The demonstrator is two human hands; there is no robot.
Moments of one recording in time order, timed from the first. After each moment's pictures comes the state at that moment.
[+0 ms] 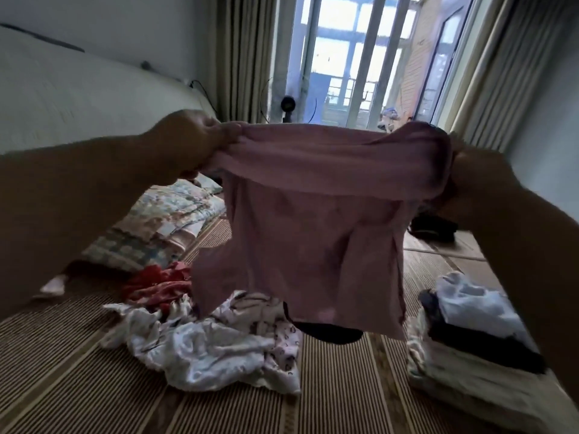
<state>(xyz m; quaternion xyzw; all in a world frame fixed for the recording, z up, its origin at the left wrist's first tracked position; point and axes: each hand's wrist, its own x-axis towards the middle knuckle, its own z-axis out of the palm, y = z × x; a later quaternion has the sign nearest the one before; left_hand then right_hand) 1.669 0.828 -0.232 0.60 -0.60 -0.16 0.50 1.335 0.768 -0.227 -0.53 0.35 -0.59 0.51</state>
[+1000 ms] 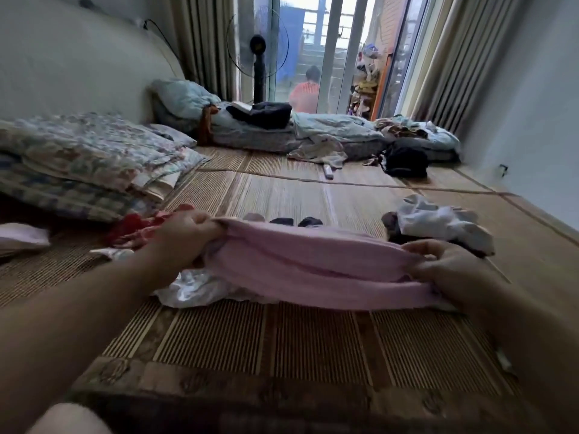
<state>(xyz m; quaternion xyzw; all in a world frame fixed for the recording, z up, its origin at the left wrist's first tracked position) 1.597 0.913 -0.403 0.63 -0.53 -0.34 0.45 1.226 0.888 -0.399 -0.58 0.63 -0.34 0.38</state>
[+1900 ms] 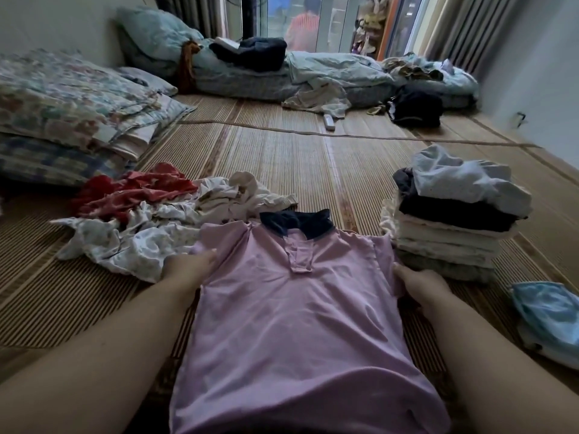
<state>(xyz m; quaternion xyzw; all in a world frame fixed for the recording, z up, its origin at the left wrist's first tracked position) 1.595 0.843 -0.569 0.79 -0.23 -0.39 0.42 1.213 0.806 -0.568 -0.38 0.80 -0.28 0.37</state>
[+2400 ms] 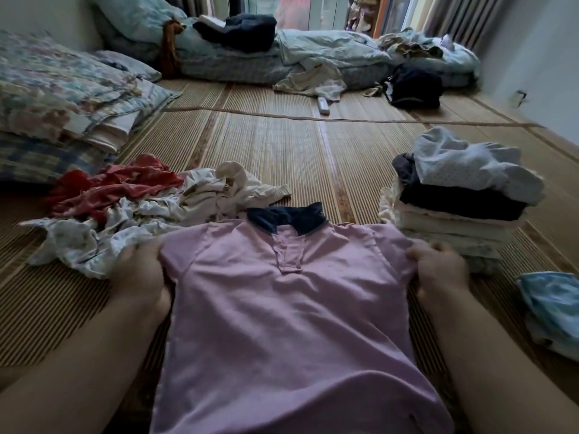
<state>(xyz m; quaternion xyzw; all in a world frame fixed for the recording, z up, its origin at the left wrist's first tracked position) 1.589 0.859 -0.539 0.58 -0.11 -0.41 0.70 1.232 0.809 -0.541 -0.29 0.67 -0.57 0.38</state>
